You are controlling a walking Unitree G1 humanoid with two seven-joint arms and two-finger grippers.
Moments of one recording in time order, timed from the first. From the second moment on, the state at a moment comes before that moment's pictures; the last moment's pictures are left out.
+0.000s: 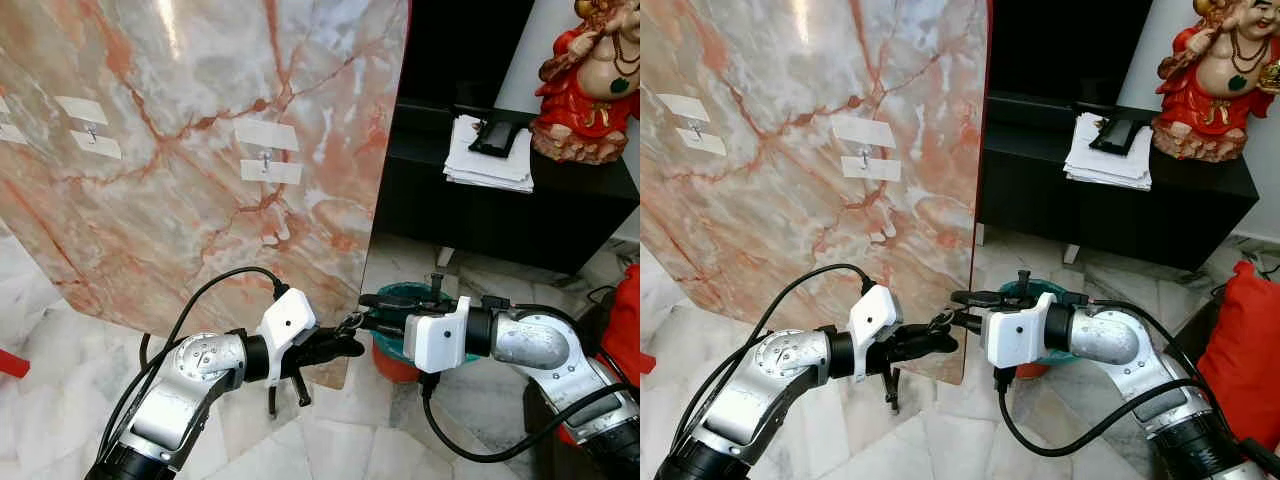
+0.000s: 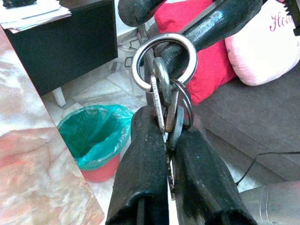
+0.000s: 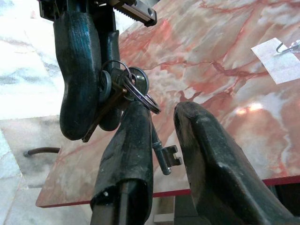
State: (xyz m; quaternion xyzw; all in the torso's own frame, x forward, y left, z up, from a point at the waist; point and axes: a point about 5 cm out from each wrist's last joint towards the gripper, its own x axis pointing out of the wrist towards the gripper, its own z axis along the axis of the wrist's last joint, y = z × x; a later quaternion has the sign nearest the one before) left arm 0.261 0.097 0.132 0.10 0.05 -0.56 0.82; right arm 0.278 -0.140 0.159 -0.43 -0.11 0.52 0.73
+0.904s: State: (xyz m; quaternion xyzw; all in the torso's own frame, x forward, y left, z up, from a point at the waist) left arm 0.261 0.097 0.131 0.10 0.06 -0.56 0.82; right arm 0.277 -0.140 0.156 -0.44 -0.12 0.52 0.72
